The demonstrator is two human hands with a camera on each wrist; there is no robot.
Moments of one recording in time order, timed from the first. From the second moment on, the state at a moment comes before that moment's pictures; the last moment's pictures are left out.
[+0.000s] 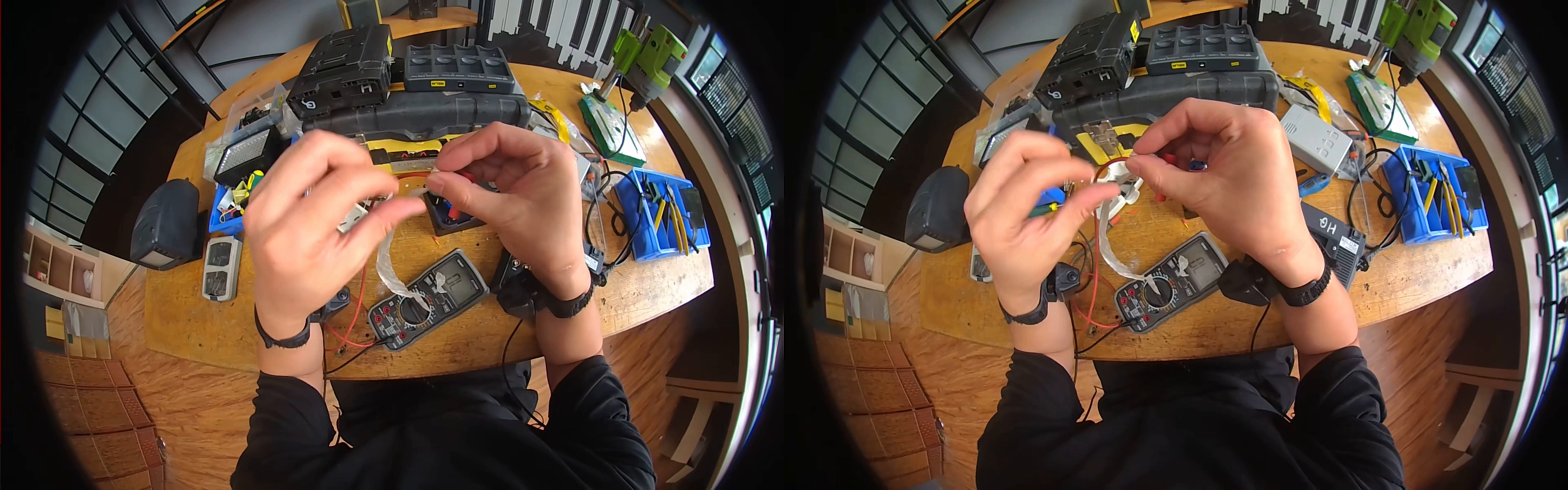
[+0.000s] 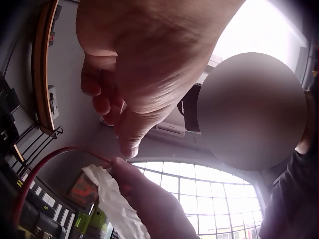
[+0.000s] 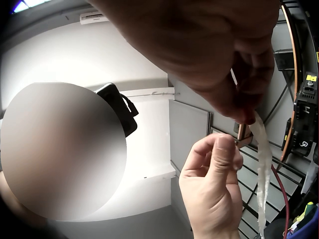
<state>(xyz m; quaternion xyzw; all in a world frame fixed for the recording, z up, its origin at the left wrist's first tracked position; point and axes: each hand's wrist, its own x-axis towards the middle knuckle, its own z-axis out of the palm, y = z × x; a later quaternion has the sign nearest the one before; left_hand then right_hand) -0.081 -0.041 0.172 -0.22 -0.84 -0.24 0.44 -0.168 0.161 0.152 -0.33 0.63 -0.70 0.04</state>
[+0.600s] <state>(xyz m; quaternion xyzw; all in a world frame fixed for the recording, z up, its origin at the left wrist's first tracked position) -0.094 -0.041 0.152 -0.22 -0.92 -0.17 0.26 -0.169 0.160 0.155 -0.32 0.78 -0.54 0.01</state>
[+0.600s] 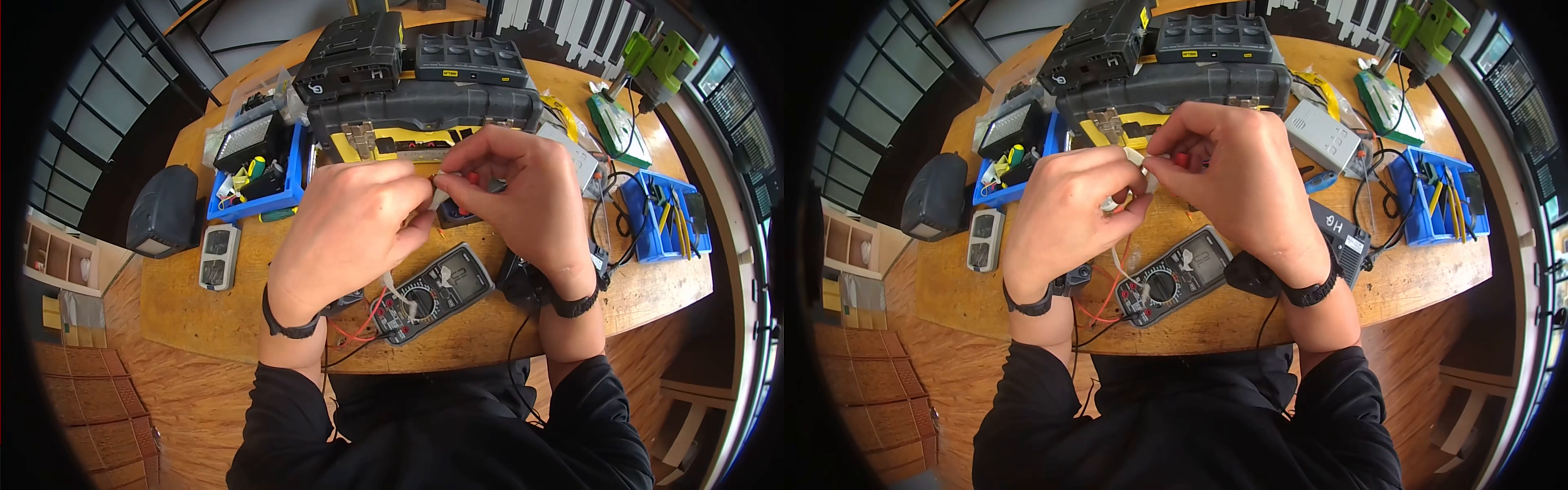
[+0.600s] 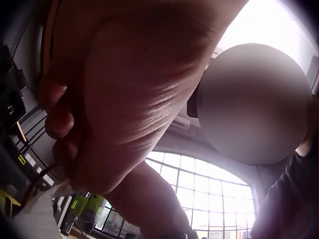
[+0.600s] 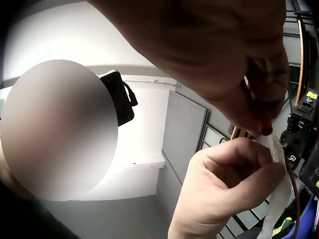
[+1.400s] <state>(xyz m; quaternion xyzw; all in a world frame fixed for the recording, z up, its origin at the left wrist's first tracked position) -0.092 -0.054 0.163 -0.23 -0.79 -0.56 0.11 -0.177 0.166 0.152 -0.34 0.68 -0.64 0.09</state>
